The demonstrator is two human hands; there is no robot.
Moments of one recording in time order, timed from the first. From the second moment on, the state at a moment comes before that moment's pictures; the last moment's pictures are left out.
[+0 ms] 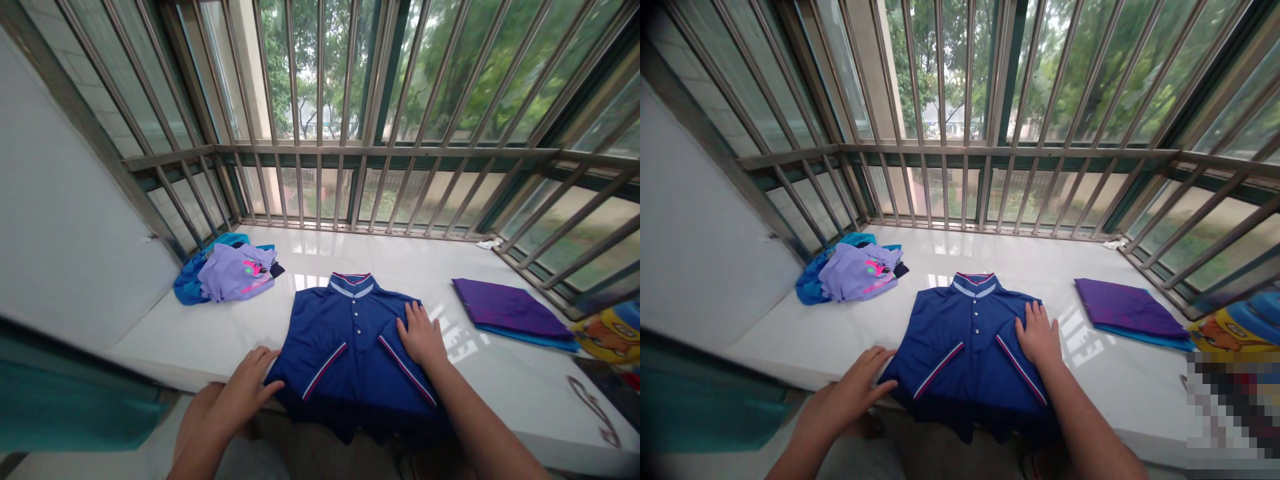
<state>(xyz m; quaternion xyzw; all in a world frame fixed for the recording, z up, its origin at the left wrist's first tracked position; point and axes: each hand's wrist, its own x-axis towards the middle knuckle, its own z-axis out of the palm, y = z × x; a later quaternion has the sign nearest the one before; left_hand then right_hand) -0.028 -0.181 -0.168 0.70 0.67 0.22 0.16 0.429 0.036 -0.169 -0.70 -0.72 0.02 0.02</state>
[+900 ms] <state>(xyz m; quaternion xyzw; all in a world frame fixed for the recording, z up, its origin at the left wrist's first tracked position) -0.031 -0.173 -0.138 0.70 0.65 0.24 0.19 0.120 0.056 -0.117 -0.45 -0.87 0.15 0.11</state>
